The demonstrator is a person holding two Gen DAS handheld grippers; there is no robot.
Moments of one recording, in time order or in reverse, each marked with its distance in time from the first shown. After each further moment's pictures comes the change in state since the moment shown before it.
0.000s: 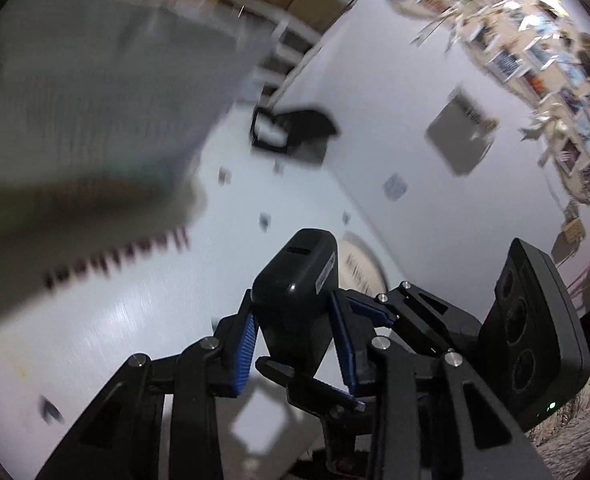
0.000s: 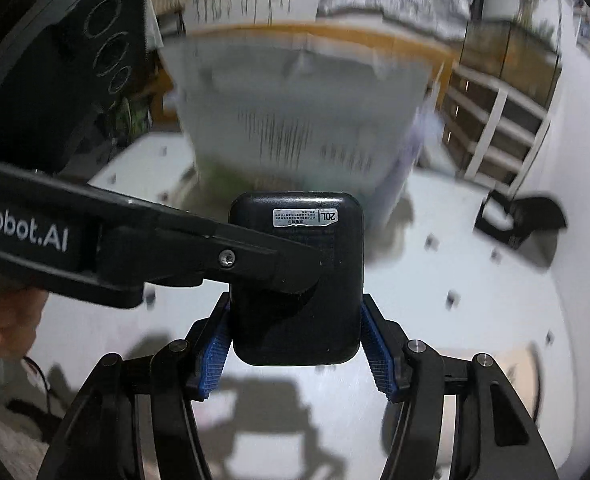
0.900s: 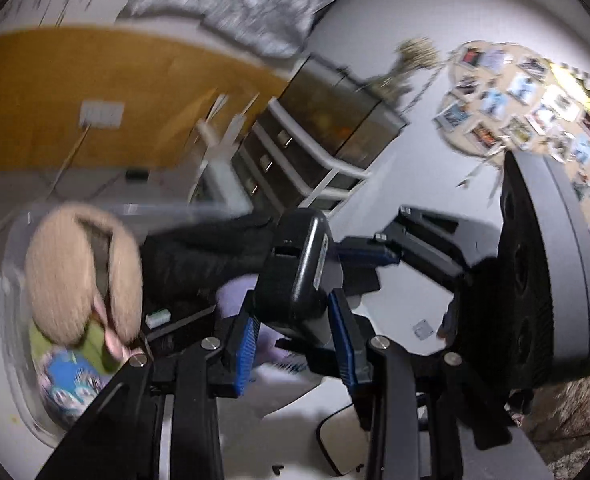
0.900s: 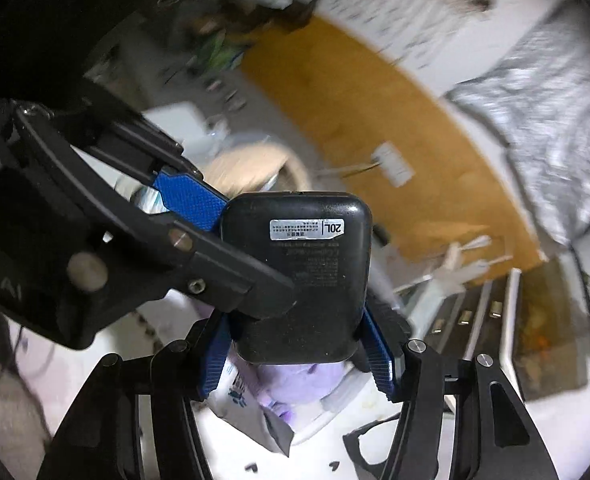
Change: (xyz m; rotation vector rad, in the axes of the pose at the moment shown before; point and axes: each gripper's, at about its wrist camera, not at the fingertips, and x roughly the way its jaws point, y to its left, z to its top) left arm -0.056 0.065 0.224 -0.091 -0.184 0.116; right arm 0.077 -0.023 0.279 -0.737 0.132 0.083
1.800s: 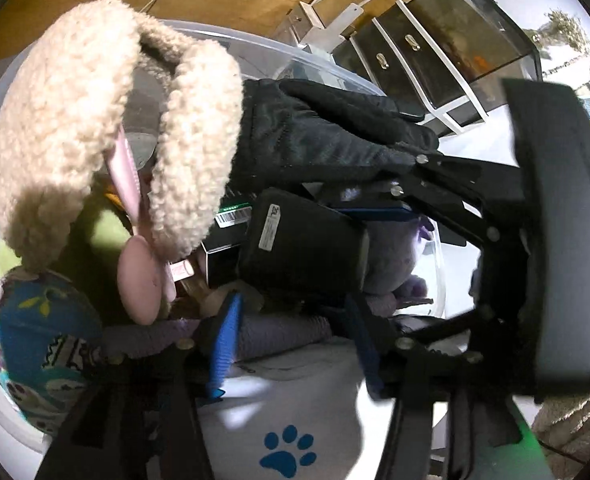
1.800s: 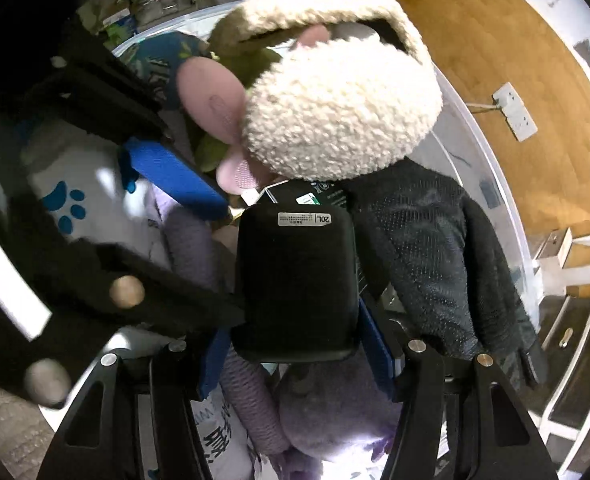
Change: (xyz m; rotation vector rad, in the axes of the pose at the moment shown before) left arm 0.080 0.077 -0.037 -0.246 0.344 0.196; right arm 0.152 0.001 -0.013 -0.121 0.248 0.341
